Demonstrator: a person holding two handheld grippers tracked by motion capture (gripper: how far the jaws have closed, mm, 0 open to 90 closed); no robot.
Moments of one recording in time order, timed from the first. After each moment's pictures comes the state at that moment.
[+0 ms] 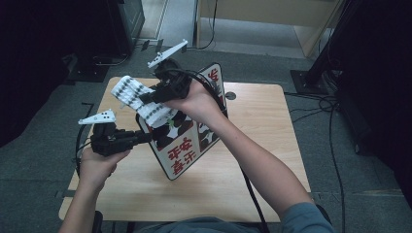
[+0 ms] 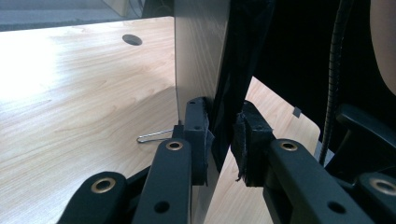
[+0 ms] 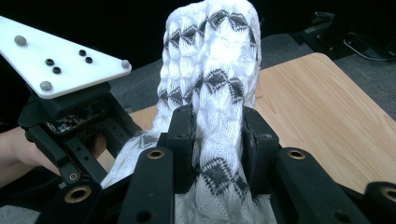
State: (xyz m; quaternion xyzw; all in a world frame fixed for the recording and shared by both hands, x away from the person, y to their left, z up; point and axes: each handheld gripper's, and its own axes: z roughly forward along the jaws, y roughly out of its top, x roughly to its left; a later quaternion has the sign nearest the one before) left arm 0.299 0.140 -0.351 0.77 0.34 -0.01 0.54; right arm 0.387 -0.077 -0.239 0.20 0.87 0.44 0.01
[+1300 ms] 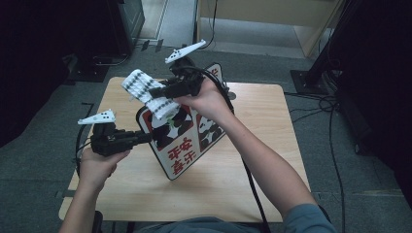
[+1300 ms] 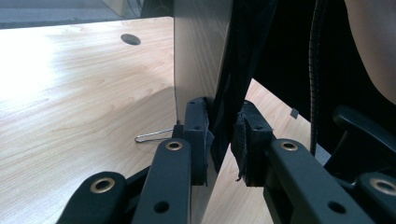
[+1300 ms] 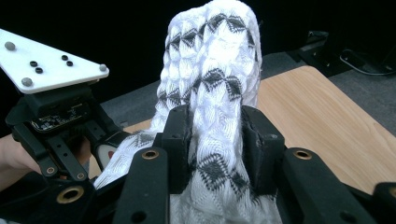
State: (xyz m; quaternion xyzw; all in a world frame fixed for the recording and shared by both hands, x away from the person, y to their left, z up) left arm 0.299 0.141 -0.352 0.77 0.34 -0.01 0.54; right arm 0.405 -0.106 -0.250 0.21 0.85 0.49 0.00
